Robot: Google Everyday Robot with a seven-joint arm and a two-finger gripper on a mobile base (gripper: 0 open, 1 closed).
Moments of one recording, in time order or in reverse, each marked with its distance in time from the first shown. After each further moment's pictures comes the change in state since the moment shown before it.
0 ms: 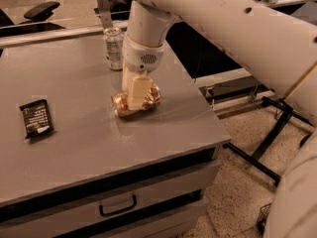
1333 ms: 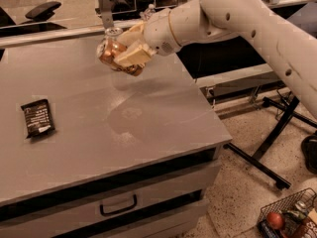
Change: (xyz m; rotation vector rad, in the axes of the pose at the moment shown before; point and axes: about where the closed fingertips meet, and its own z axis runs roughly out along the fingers) arm -0.011 -0.087 -0.074 0.516 -0.670 0.093
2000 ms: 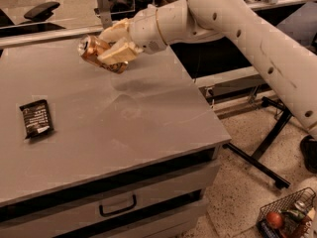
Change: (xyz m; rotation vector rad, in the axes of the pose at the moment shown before) arm -0.030 0.001 0.025 -0.036 -0.122 -0.069
